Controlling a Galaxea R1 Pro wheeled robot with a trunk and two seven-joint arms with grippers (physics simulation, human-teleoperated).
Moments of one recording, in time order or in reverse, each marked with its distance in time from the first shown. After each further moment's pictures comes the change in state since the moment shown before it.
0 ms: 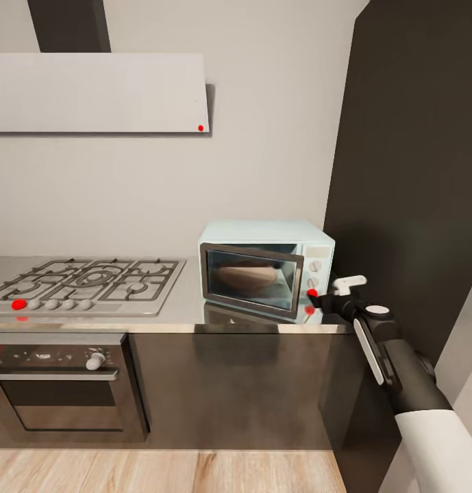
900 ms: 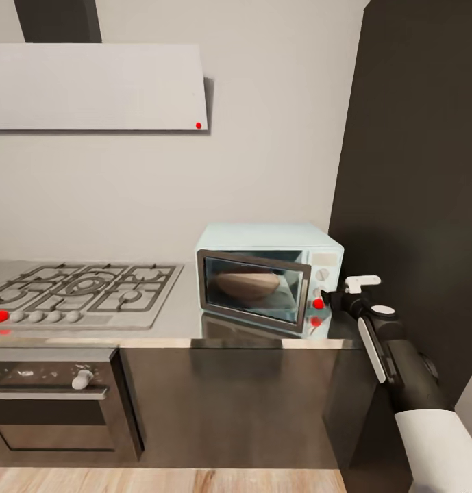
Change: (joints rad) left arm 0.000 0.000 0.000 0.000 0.000 0.002 0.000; right arm 0.000 0.016 -0.058 0.002 -0.006 -0.026 -0.121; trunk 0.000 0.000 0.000
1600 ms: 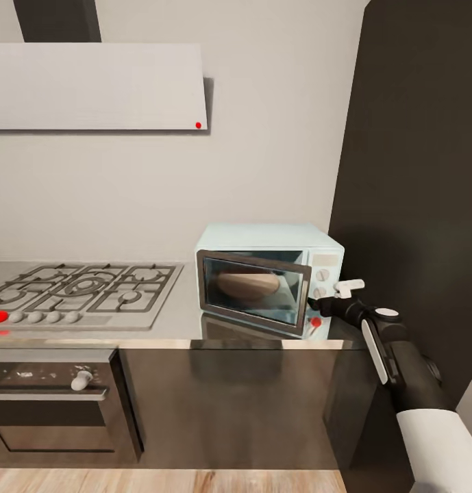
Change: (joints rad) left arm 0.000 0.000 0.000 0.000 0.000 -0.001 0.000; right arm 0.001 -0.001 -0.041 0.040 0.022 -0.005 0.318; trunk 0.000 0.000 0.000
